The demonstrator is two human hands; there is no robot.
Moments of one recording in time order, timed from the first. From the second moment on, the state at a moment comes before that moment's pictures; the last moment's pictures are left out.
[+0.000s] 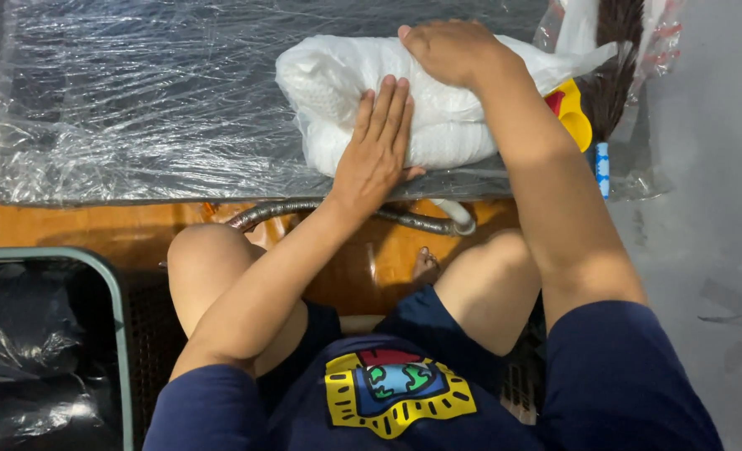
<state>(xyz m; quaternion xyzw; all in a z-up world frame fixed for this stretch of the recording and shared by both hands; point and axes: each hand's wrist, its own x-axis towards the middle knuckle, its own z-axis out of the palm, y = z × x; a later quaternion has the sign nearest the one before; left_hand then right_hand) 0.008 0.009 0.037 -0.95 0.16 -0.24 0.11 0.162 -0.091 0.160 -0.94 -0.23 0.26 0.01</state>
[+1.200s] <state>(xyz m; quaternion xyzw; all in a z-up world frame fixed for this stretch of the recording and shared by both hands) -0.028 0.047 0.043 -0.64 -0.18 0.10 -0.74 0.065 -0.162 0.134 -0.88 0.05 0.33 0.34</state>
